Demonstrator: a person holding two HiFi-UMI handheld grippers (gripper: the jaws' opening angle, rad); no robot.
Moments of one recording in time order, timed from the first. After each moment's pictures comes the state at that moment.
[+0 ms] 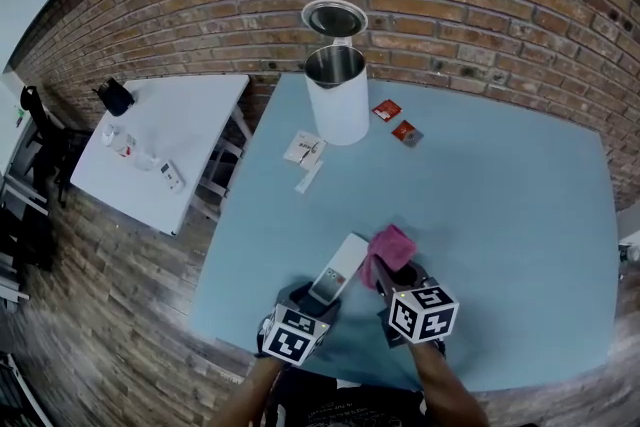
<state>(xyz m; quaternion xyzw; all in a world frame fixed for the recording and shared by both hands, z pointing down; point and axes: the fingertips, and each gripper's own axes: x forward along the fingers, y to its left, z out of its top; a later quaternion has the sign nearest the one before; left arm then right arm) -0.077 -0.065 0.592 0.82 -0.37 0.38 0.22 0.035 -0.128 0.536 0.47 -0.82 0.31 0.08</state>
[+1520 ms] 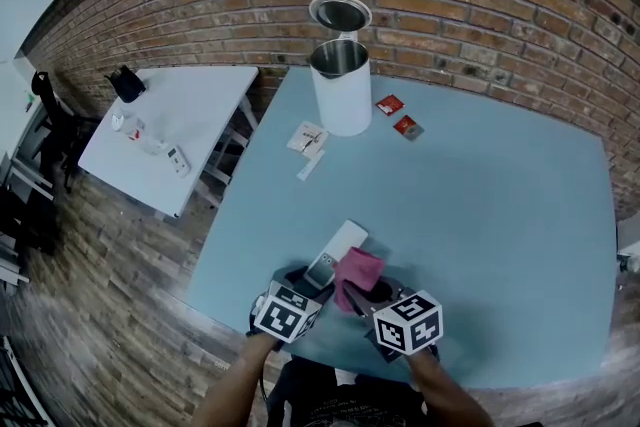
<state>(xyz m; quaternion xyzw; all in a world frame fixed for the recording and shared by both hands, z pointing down) -0.076 -0.063 0.591 0.82 -0.36 0.39 0.23 -0.016 -0.054 0.535 0.31 -0.89 0.32 0.13</state>
